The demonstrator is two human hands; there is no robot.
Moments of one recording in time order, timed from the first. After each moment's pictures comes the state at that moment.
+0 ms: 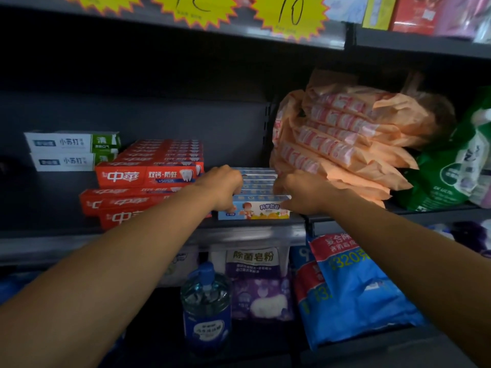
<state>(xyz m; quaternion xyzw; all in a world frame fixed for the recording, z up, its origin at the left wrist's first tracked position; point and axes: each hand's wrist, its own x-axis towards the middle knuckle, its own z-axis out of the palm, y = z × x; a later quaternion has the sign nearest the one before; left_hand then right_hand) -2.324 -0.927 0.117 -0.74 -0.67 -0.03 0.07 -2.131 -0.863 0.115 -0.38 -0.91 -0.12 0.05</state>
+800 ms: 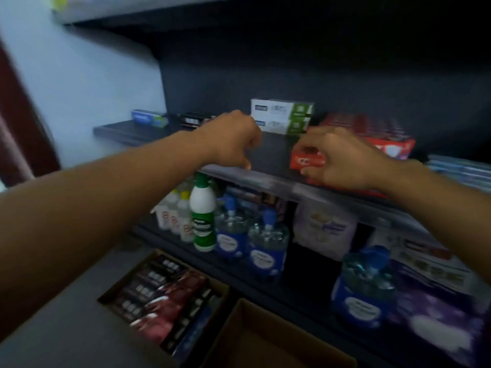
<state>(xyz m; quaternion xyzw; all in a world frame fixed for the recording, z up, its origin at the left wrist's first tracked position) -2.506 -1.170 0.151 -0.57 -0.81 -0.01 0.15 -2.357 -1.006 0.128 -0.01 -0.97 -0.09 0.21</state>
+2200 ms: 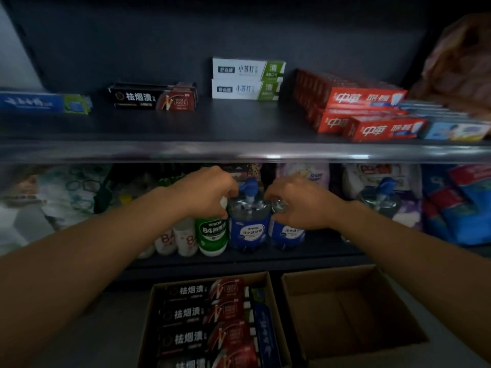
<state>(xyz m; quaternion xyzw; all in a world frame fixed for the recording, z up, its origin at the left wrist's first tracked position) -2.745 -1.239 0.017 -0.77 -0.64 0.01 -0.02 -2.537 -1.166 -0.002 -0.29 -0.96 0.01 0.04</state>
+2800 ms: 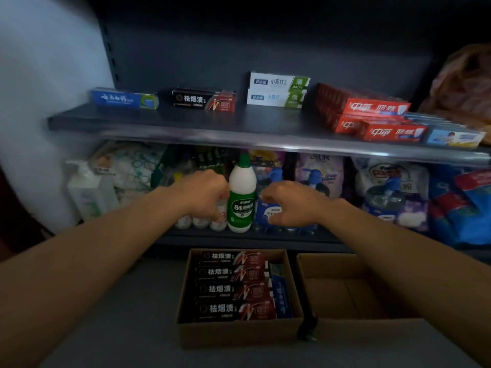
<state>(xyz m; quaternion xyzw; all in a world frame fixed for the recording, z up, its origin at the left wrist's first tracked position) -2.766 -1.386 0.027 -0.72 -0.70 0.02 -0.01 -2.570 -1.283 0.008 -0.26 -0.97 -0.03 -0.01</state>
